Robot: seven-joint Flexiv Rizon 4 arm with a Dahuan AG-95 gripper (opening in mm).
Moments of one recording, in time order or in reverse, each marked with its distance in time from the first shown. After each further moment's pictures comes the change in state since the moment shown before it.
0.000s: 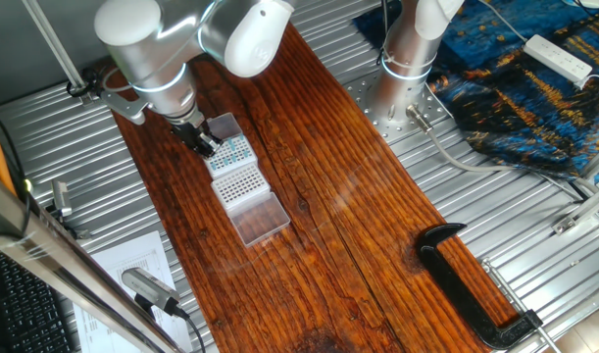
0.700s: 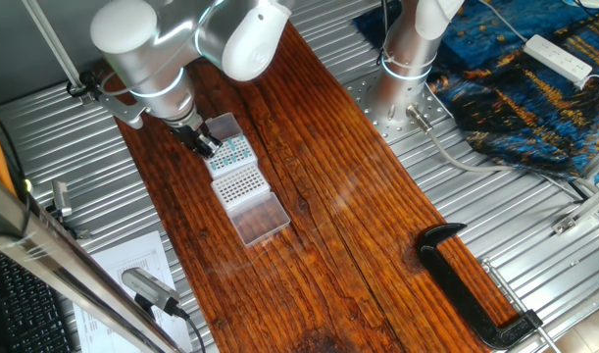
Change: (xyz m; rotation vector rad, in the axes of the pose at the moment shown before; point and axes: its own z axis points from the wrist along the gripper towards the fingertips) arm -0.001 0.000 0.000 0.001 0.035 -0.009
